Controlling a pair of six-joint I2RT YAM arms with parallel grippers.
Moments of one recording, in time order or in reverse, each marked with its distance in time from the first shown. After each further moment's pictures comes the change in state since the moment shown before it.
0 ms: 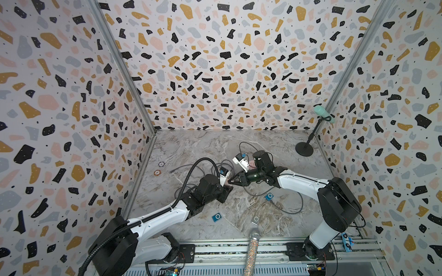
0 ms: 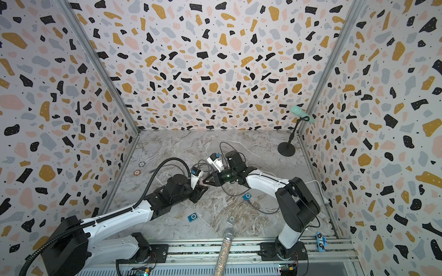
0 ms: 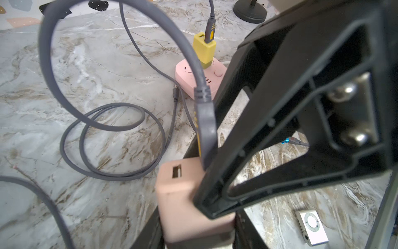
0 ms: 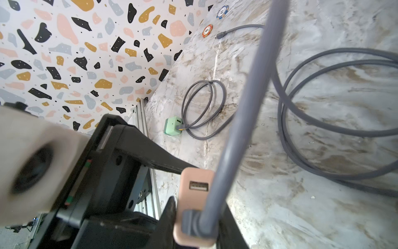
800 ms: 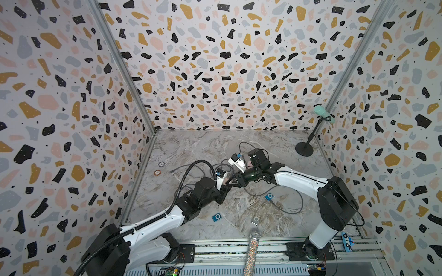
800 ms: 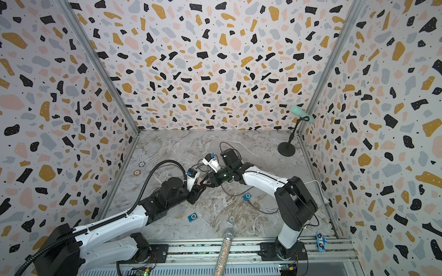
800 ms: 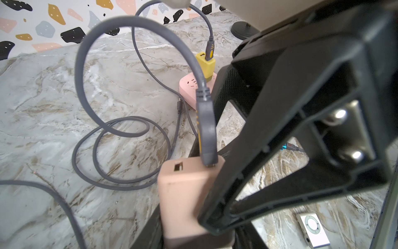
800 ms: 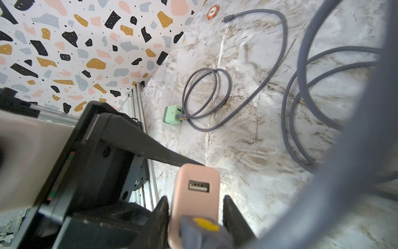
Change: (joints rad) left arm -0.001 -0.092 -0.068 0.058 -0.032 0.032; right arm 0.037 0.024 0.109 -0.185 0.016 -0.118
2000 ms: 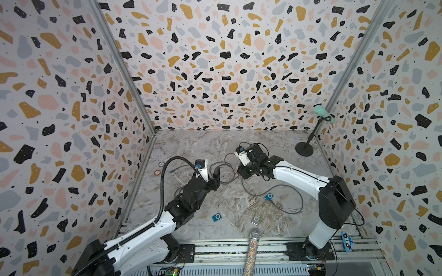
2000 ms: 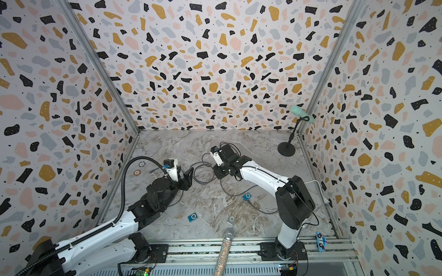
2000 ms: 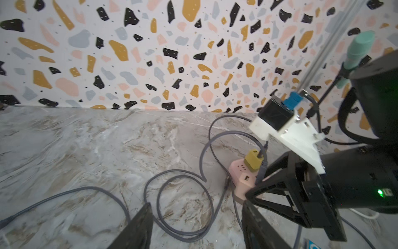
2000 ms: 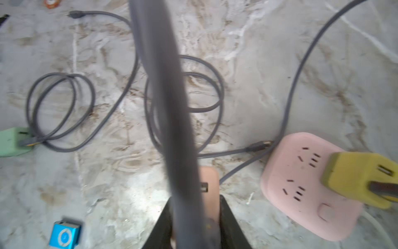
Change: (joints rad) left arm 0.002 -0.143 -0.011 0.164 -0.446 -0.177; right arm 0.011 0.023 0.162 -0.259 0.752 -0.105
